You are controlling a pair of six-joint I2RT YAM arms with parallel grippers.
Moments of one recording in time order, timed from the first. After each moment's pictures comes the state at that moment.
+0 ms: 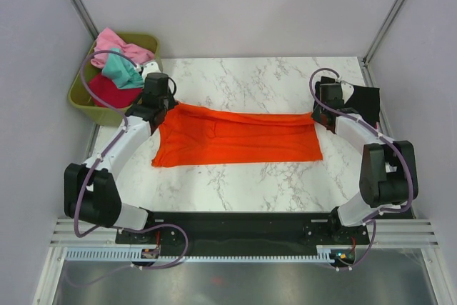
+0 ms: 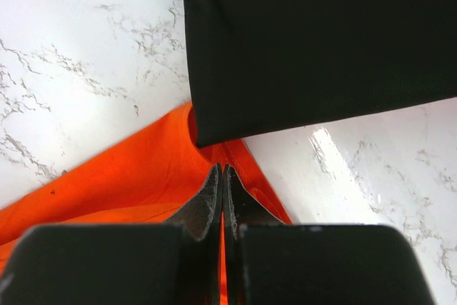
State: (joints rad) left arm -0.25 1.44 1.10 -0.24 -0.35 -0.45; right arm 0.08 1.59 0.98 -0.20 0.28 0.58
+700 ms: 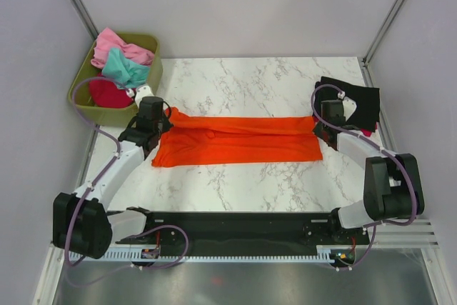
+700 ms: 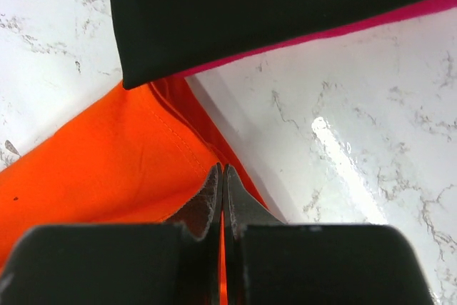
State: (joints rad) left arm -0.25 1.21 0.86 -0.28 -0.36 -0.52; right arm 0.08 1.48 0.78 -0.12 0.30 0.61
